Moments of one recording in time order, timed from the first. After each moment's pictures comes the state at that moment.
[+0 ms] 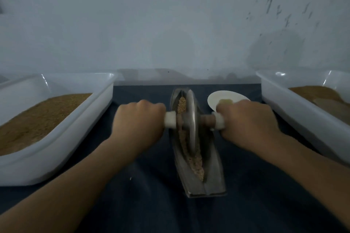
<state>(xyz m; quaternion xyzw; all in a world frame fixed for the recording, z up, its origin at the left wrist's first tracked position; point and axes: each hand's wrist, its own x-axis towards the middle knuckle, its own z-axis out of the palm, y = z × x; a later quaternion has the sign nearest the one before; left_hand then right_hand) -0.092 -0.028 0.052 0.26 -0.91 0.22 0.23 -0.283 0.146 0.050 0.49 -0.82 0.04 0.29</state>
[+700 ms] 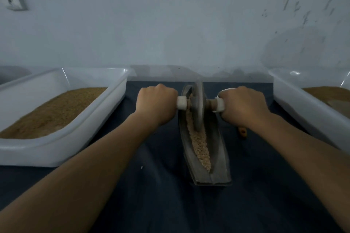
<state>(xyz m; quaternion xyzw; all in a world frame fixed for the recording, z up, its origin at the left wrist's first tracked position) -0.126 -0.041 0.067 0.33 -0.91 0.19 0.18 -0.296 0.106 0.070 0.48 -0.86 0.04 0.19</state>
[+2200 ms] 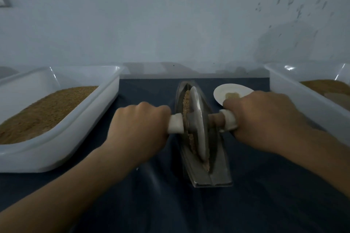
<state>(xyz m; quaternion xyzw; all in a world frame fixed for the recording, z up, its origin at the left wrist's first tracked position) -0.071 -0.027 0.041 0.22 -0.91 0.22 0.29 -0.283 0.155 0.053 0.57 -0.72 0.06 0.40</state>
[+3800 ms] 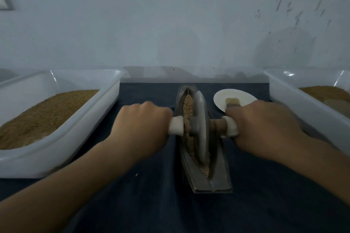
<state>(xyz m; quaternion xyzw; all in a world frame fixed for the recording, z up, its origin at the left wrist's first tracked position) -0.077 -0.027 0.046 0.20 -0.91 0.25 0.26 -0.288 0.160 0.044 0.55 -0.75 0.06 0.35</state>
